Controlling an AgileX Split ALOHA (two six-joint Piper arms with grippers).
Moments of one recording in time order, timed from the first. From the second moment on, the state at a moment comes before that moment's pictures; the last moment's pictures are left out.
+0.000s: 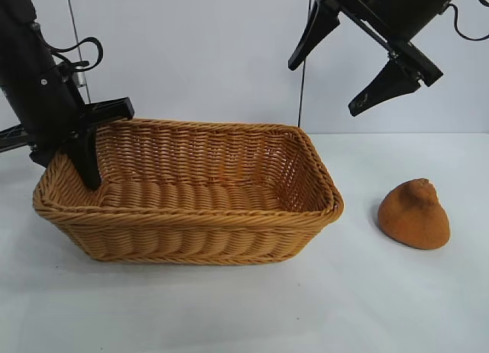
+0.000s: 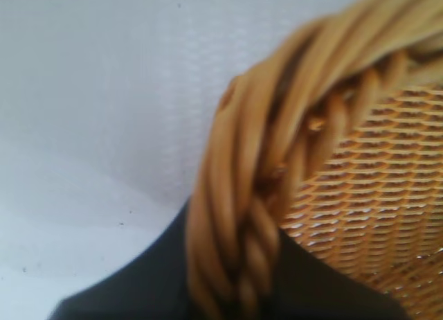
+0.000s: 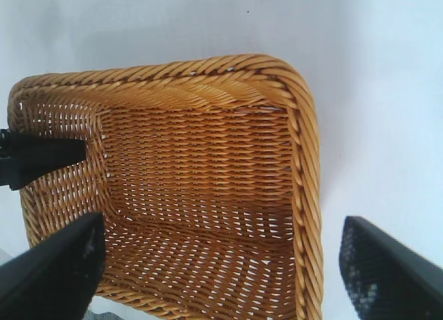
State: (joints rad) left arm -0.19 2.04 -1.43 -0.32 0.92 -0.14; right arm 0.18 1.90 -1.55 0.62 1.05 -0.12
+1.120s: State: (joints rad) left arm -0.19 2.17 -1.55 -0.39 0.94 -0.09; right arm 0.18 1.90 -1.55 0.62 1.06 -0.12
